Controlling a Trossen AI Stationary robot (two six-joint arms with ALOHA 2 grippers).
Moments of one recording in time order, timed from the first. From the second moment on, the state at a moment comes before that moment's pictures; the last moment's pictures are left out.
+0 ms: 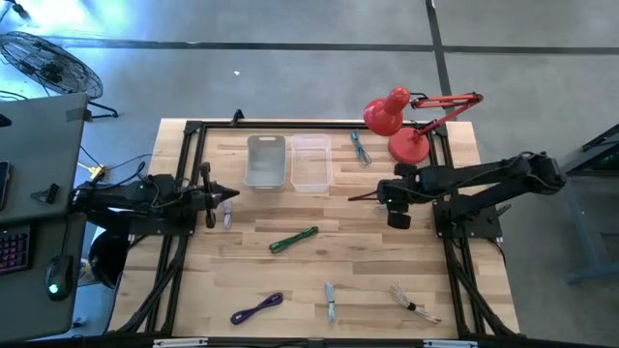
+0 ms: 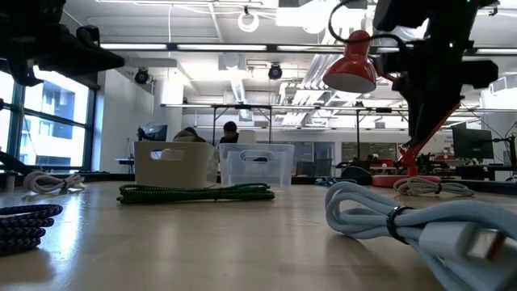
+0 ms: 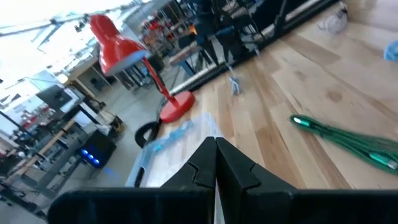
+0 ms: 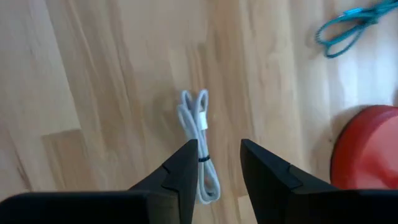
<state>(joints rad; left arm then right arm) -0.10 0.01 0.19 -0.25 -0.25 0.59 0.01 1.22 0.81 -0.95 0.26 0.15</state>
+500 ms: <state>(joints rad) -0.10 0.04 0.19 -0.29 -0.28 0.42 0.00 1.30 0.73 -0.83 0.24 0.13</state>
